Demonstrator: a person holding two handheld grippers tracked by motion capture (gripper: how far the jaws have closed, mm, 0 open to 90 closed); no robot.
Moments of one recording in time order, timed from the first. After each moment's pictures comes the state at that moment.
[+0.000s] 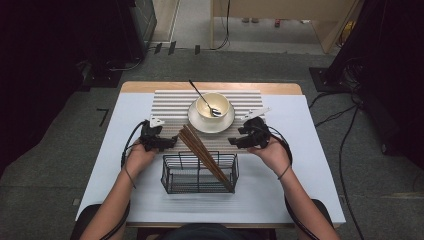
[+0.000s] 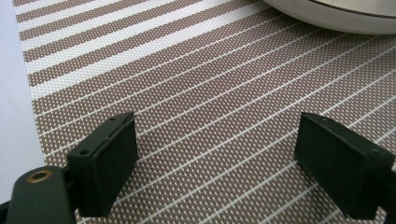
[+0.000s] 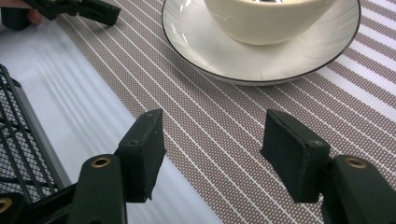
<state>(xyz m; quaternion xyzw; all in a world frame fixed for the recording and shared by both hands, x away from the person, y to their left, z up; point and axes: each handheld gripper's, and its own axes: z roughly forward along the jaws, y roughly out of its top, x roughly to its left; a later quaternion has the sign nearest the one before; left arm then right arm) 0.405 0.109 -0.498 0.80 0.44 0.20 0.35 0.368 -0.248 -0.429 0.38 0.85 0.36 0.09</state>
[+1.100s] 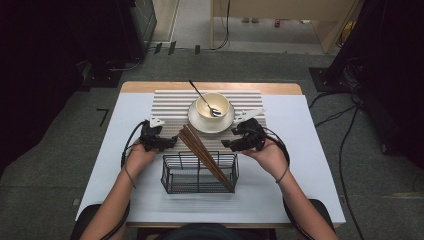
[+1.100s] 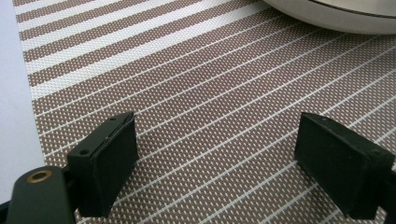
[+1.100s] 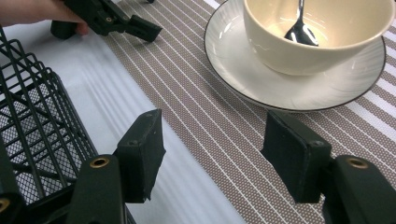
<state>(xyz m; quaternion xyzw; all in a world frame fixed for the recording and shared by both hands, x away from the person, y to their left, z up) 0.405 0.109 -0.498 0.80 0.44 0.20 0.35 0.350 -0.226 -0.406 0.34 0.86 0.37 0.09</state>
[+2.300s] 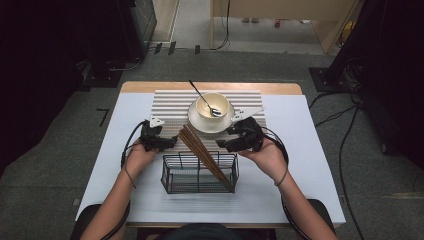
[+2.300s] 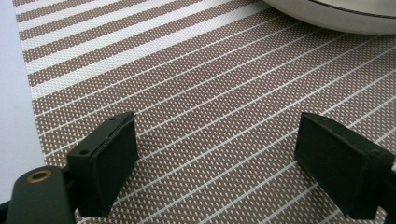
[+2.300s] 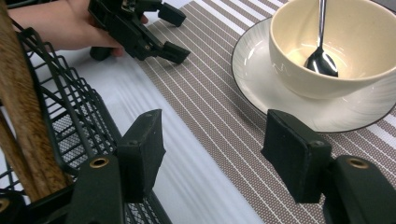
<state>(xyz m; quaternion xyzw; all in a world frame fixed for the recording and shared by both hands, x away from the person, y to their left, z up) 0.406 0.109 -0.498 0.80 0.44 0.20 0.35 0.336 -0.214 -0.380 0.34 0.85 0.40 0.08</state>
